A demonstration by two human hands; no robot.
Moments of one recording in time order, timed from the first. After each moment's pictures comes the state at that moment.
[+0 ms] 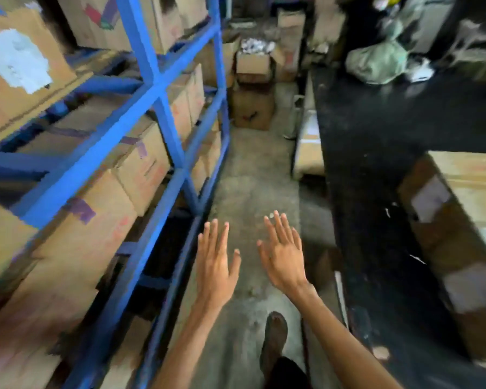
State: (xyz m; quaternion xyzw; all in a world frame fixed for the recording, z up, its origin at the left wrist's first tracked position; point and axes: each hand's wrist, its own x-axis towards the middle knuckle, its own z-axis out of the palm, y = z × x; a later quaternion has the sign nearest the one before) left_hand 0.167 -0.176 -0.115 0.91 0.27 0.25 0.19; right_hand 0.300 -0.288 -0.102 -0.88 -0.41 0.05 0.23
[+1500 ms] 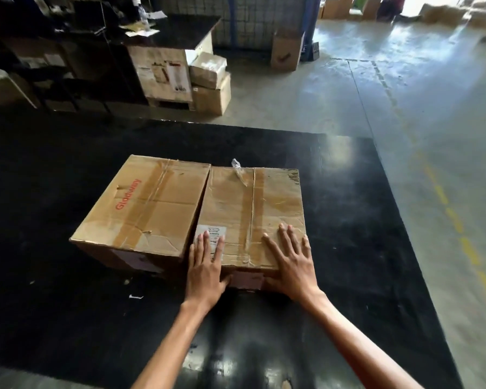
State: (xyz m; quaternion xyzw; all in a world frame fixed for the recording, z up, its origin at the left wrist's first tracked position) left_hand 0.650 -0.512 -0.149 0.89 -0.44 -0.06 0.02; right_hand 0.487 -0.685 -0.148 -0.96 0.28 -0.01 0.07
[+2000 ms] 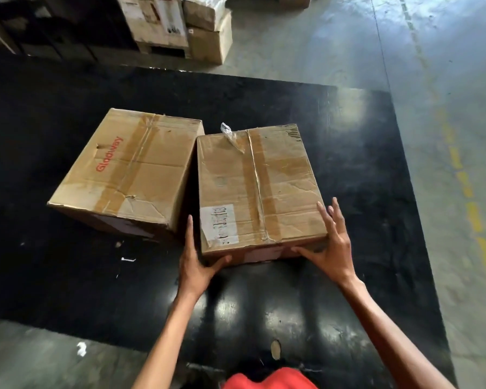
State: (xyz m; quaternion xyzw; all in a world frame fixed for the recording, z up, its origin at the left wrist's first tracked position) left_hand 0.620 -0.485 -0.197 0.82 -0.24 -0.20 0.48; right_hand 0.403 -0.741 -0.197 -0.86 0.32 -0.26 0.29
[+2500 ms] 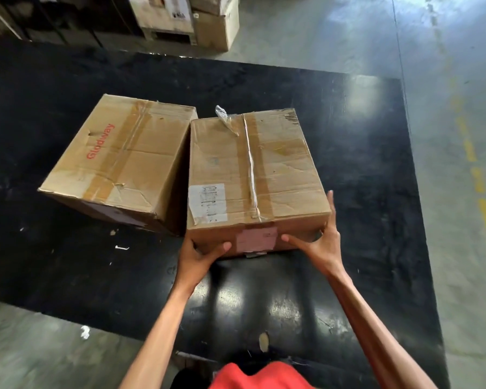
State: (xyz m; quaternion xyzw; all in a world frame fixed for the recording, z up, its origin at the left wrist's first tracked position) left_hand 0.594 -0.504 -0.198 0.74 -0.12 -0.30 0.59; right_hand 0.407 -0.738 -0.192 -0.71 0.38 -0.26 0.54
